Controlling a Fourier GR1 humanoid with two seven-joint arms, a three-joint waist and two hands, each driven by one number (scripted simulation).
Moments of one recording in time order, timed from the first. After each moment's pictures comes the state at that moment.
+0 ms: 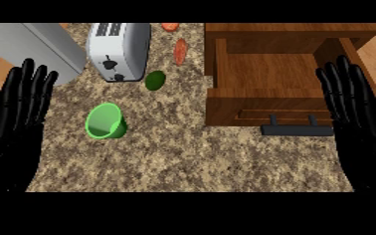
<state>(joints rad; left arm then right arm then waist) 0.01 0.15 -0.01 -2.10 -0.01 -0.01 -0.01 -0.04 -0.11 0.05 -2.10 0.04 0.05 0.00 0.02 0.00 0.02</state>
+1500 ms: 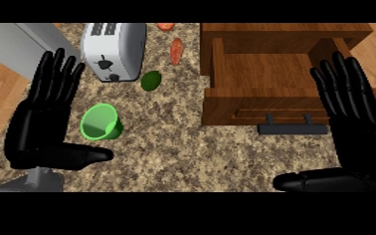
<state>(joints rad) -0.10 0.09 0.08 -1.85 0.25 -0.10 0.00 -0.06 -0.07 0.00 -2.08 -0.11 0.09 0.13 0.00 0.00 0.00</state>
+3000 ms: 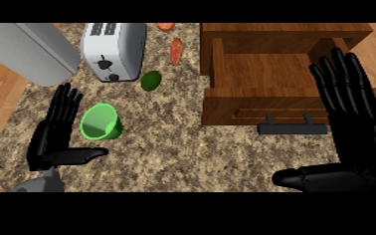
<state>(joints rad) -0.05 0.14 0.21 -1.35 0.17 -0.20 -0.33 -0.09 -0.07 -0.02 -2.07 -0.11 0.09 0.14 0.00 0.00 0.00</state>
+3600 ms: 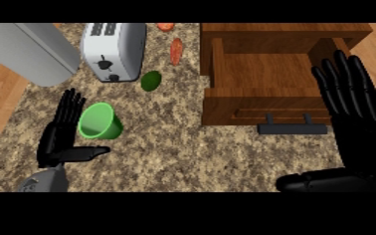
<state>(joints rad) -0.14 0.18 0.24 -1.05 0.14 -0.23 -0.51 -0.07 -0.07 -0.02 -2.09 -0.12 0.12 0.14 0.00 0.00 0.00</state>
